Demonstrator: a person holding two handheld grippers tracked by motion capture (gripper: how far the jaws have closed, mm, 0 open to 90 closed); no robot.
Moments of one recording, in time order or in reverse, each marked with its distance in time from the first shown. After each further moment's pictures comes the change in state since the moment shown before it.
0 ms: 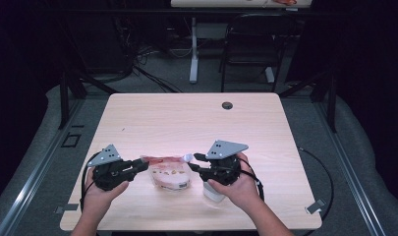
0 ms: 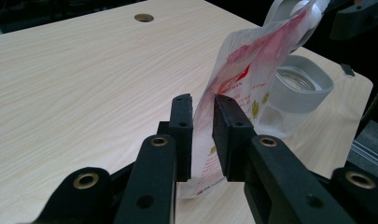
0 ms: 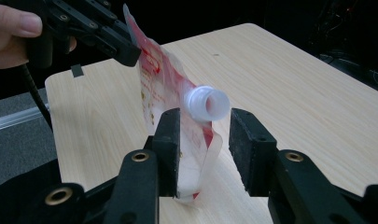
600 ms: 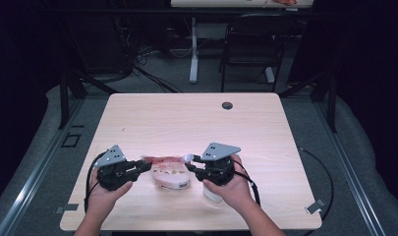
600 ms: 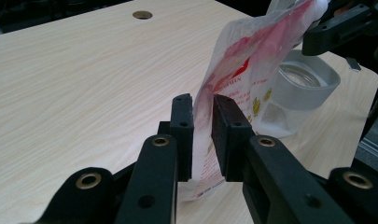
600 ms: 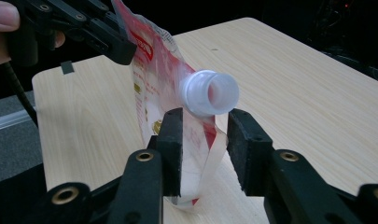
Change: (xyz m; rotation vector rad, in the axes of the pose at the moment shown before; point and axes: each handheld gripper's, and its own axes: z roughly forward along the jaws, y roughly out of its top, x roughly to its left) left arm -0.005 -0.001 0.009 0.009 0.012 0.022; right arm 0.000 -0.013 0.022 0.001 -0.012 0.009
